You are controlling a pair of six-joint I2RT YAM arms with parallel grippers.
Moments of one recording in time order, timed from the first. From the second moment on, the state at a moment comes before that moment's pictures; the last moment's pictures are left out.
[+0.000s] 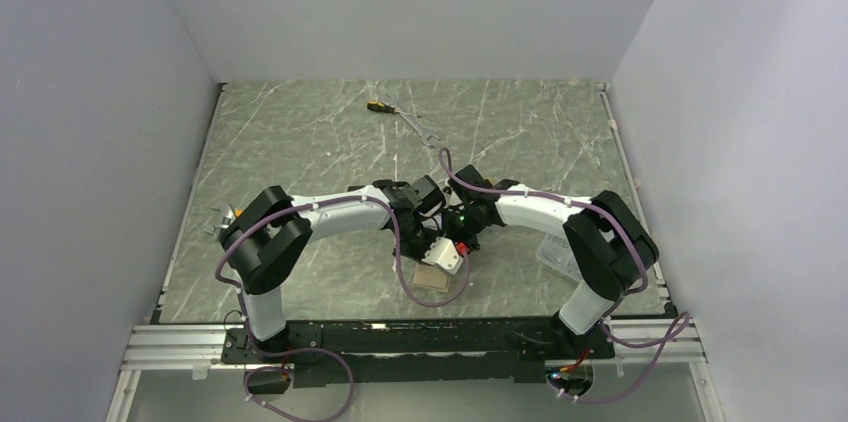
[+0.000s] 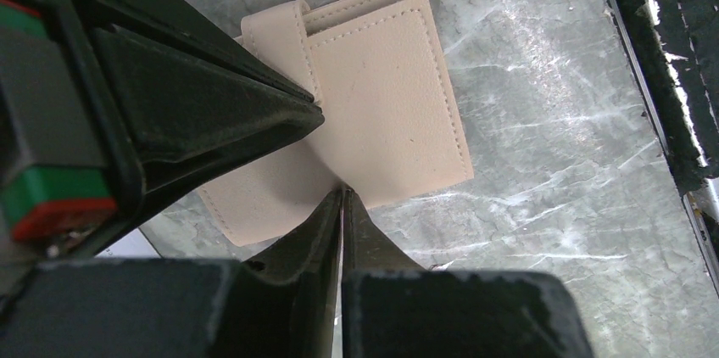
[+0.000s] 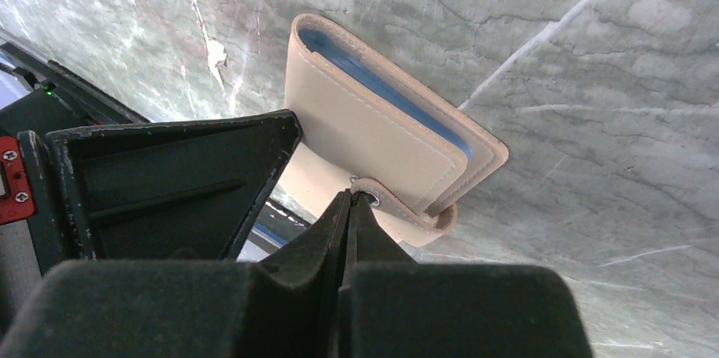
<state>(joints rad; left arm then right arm) -0.92 1.81 1.18 -0.68 0.47 1.17 0.67 1.65 0.89 -0.48 -0.47 0.65</state>
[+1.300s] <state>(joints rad) -0.91 1.81 1.16 -0.67 0.47 1.16 0.66 1.62 0.84 -0.40 -0.52 0.68</state>
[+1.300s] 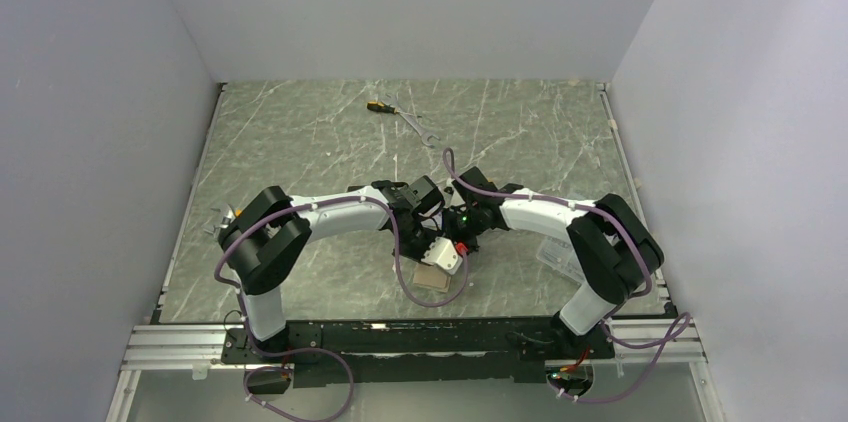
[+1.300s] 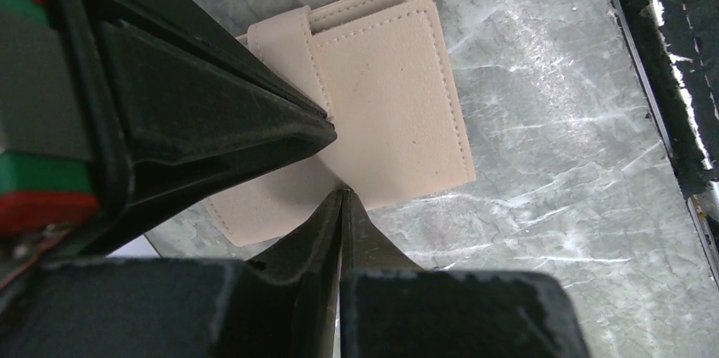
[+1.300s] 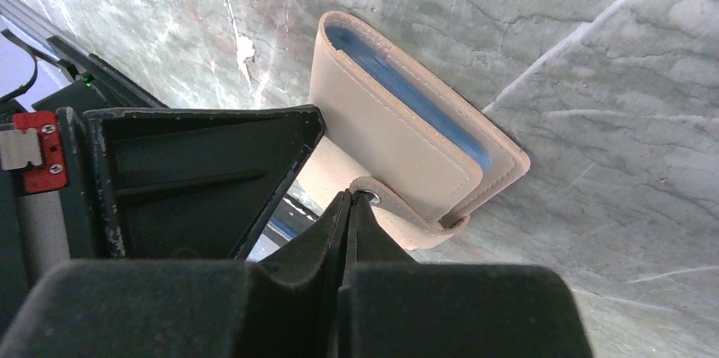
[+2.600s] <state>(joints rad) -0.74 1.59 1.22 -0.68 0.45 1.12 0.63 1.67 0.83 -0.40 -0.58 0.70</state>
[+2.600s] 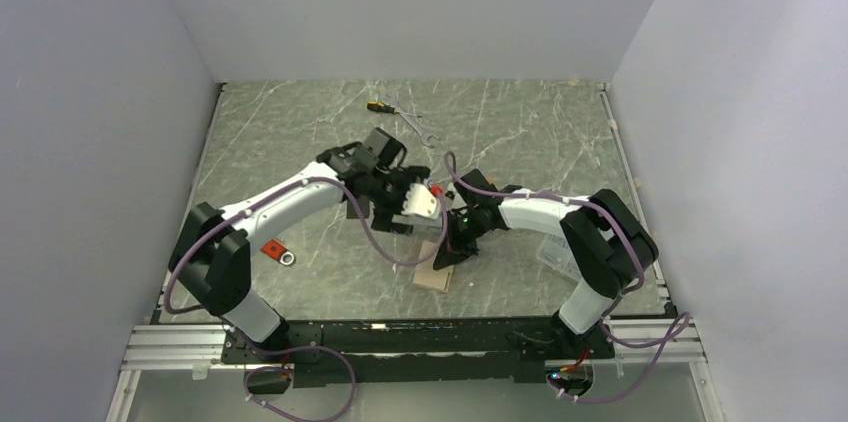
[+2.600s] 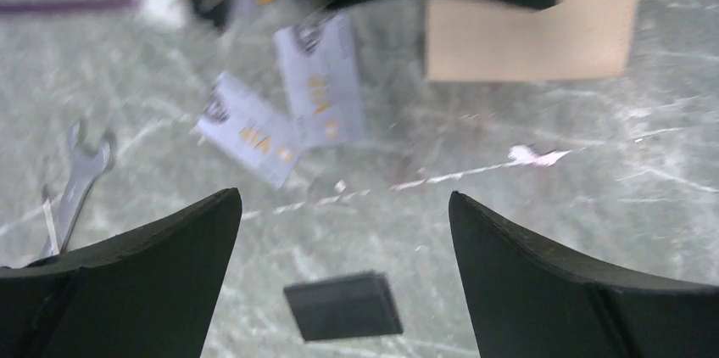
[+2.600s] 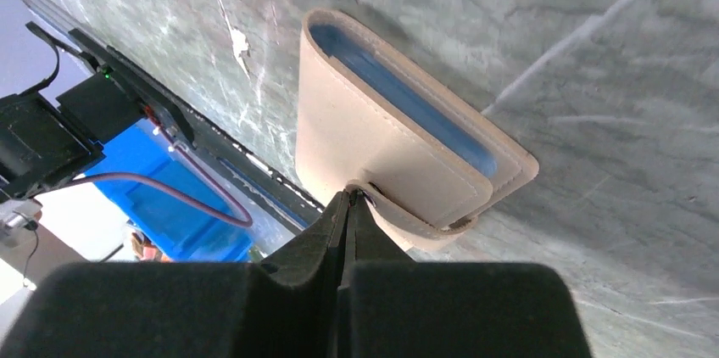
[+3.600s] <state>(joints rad) -0.29 1.40 1.36 -0.80 0.64 0.98 0.63 1.68 1.23 -0.60 -0.47 0.66</state>
